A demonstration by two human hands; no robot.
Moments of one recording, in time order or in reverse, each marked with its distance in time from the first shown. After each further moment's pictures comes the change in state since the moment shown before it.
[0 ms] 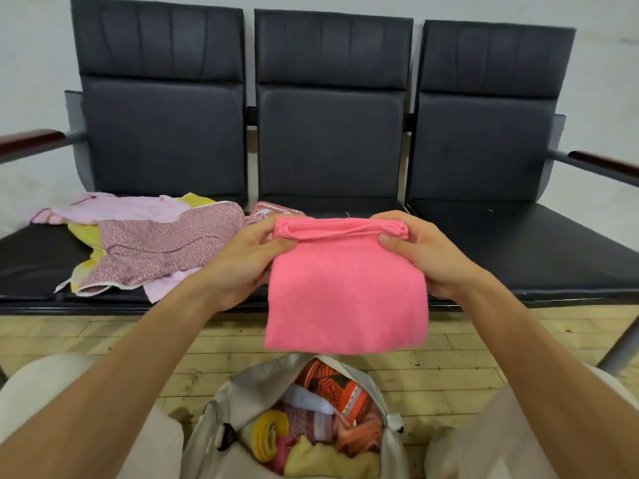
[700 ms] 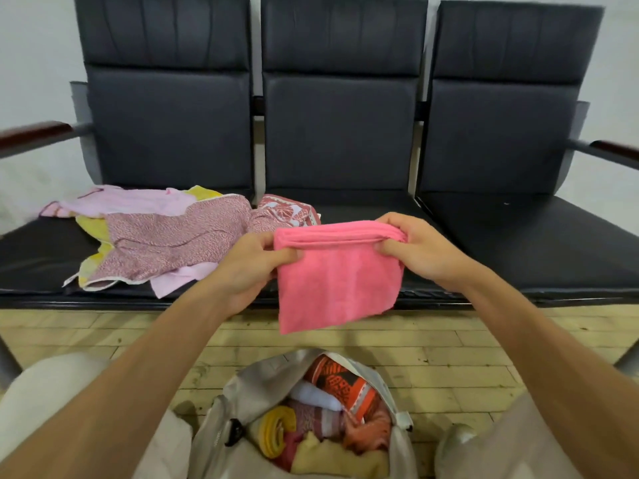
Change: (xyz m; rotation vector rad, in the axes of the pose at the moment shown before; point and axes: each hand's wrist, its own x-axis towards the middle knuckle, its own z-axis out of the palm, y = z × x) left_hand 0.015 -0.027 -0.008 0.002 0.162 -0.146; right_hand 0.022 0.007 0.008 -0.444 -0.032 -0.014
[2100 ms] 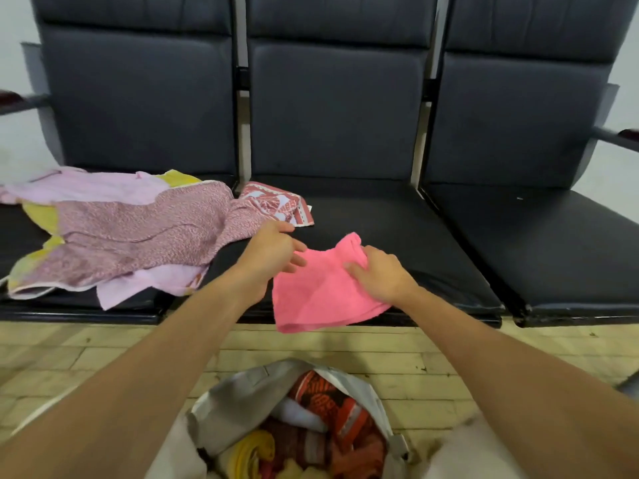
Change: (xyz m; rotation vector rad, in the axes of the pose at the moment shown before) left_hand 0.090 -0.024 0.040 0.211 0.177 -0.144; right_hand 0.075 0.099 0.056 -0.334 -0.056 0.393
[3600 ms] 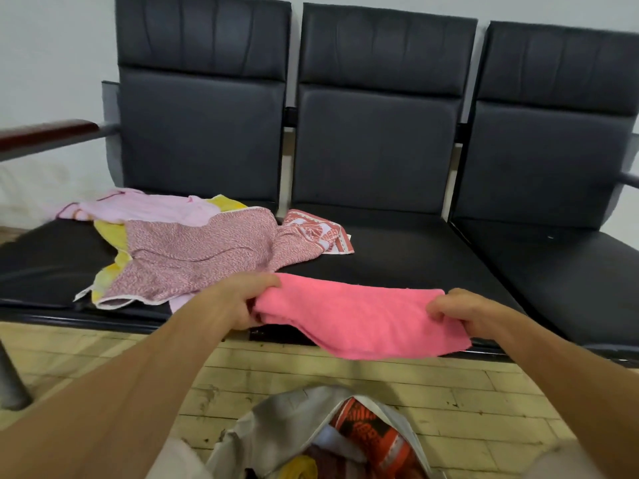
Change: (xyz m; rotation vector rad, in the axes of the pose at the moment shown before) left_hand 0.011 -0.052 -0.112 -0.303 -0.012 -0.484; right_hand -0.003 0.012 -0.030 0.200 -0.112 0.478
